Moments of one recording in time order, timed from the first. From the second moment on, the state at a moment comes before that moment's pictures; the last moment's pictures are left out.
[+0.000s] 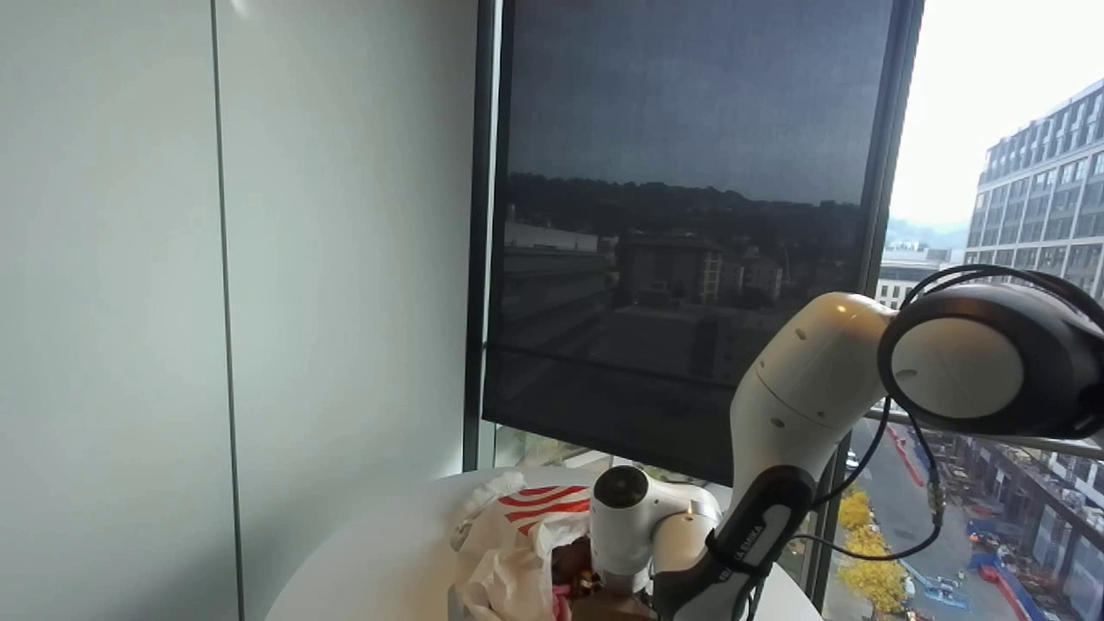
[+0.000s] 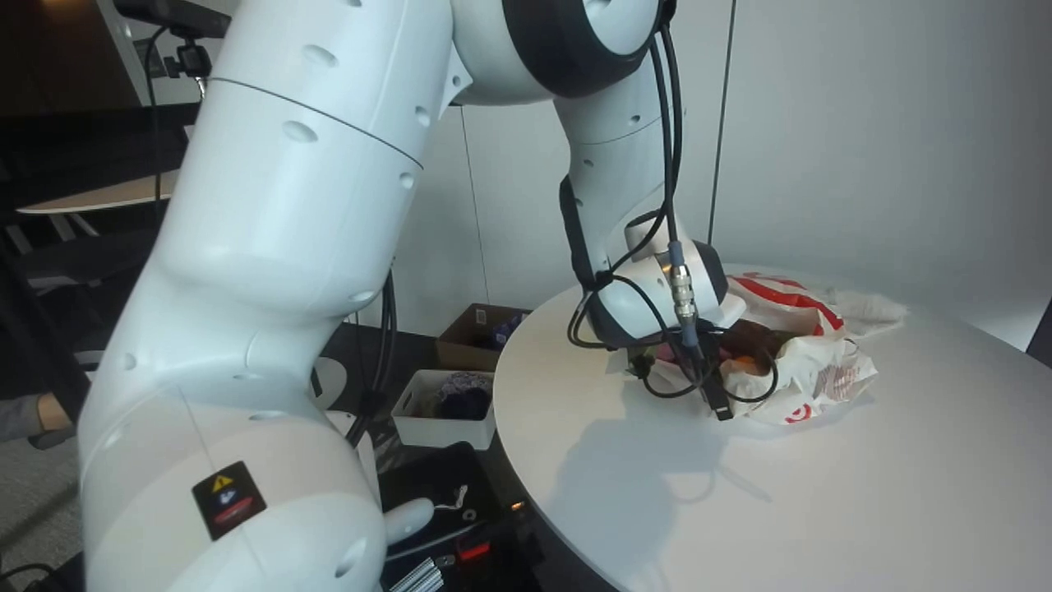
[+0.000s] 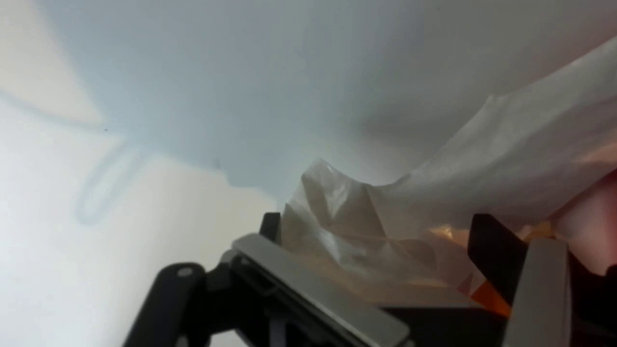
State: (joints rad) arm 0.38 0.59 -0.05 -2.05 -0.86 2.73 1.68
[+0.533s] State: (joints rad) arm 0.39 0.60 -0.07 -2.04 -0.92 2.74 1.69
